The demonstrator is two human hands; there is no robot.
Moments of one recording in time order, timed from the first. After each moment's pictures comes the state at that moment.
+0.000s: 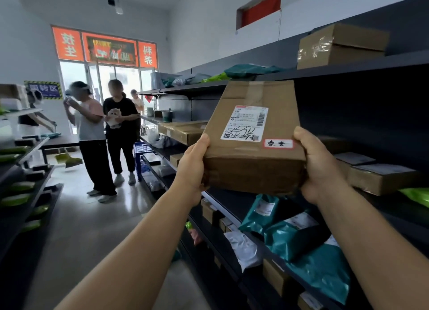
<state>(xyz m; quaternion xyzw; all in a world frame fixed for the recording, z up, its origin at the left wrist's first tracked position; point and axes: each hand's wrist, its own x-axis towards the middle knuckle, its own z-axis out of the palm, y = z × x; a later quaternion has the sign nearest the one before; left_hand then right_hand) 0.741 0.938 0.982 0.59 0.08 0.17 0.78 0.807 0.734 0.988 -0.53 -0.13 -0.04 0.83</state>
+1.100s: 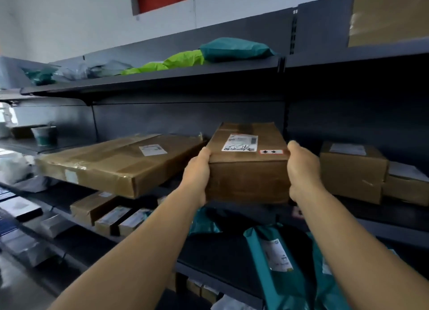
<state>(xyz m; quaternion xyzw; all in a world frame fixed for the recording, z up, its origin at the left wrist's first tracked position) 1.154 1.073 0.985 0.64 0.01 -0.11 0.76 1.104 0.902 0.987 -0.59 0.23 -0.35 0.69</state>
